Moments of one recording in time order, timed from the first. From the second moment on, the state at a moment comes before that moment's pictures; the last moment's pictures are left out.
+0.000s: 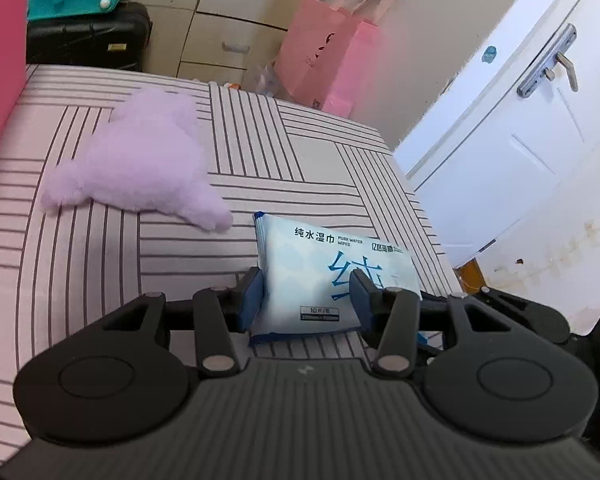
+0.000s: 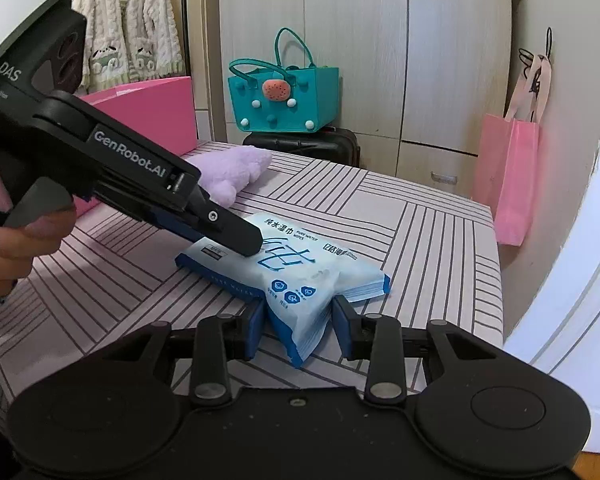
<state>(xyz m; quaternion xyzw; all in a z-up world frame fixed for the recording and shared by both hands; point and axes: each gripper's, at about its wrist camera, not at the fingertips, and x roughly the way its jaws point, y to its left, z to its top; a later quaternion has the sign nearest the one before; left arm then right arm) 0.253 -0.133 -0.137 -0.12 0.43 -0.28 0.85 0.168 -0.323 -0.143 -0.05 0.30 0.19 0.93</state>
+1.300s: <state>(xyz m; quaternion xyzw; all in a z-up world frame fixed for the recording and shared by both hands) 0.116 -0.042 -0.089 -0.09 0.42 -0.27 0.86 0.091 -0.246 -0.097 0.02 0.35 0.26 0.90</state>
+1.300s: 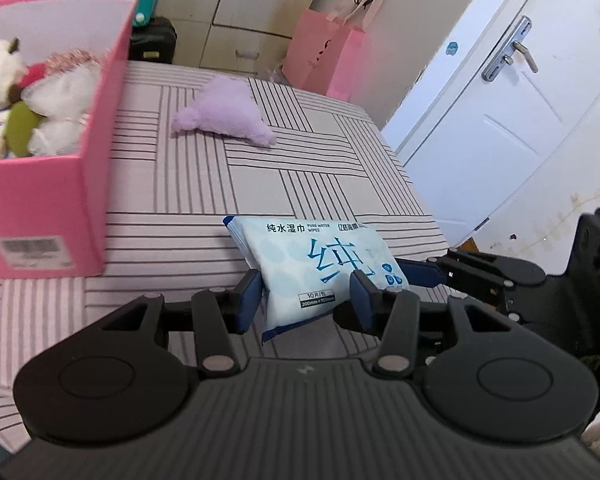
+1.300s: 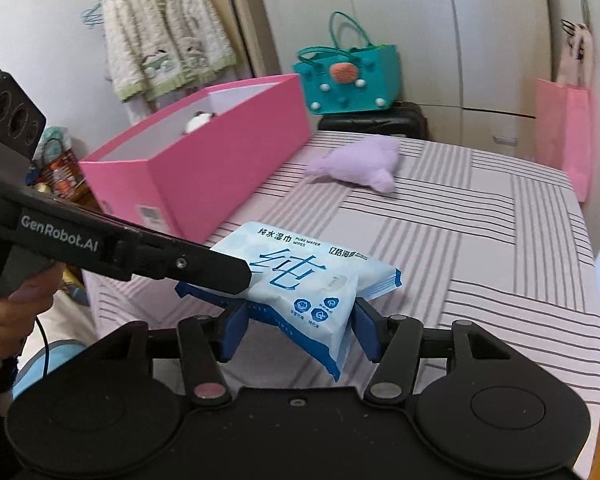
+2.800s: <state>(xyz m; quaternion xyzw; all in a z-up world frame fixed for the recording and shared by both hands) 0.137 0.134 0.022 -0.15 0.35 -0.20 0.90 0.150 -0.101 0.023 -0.02 0.28 0.38 0.88</state>
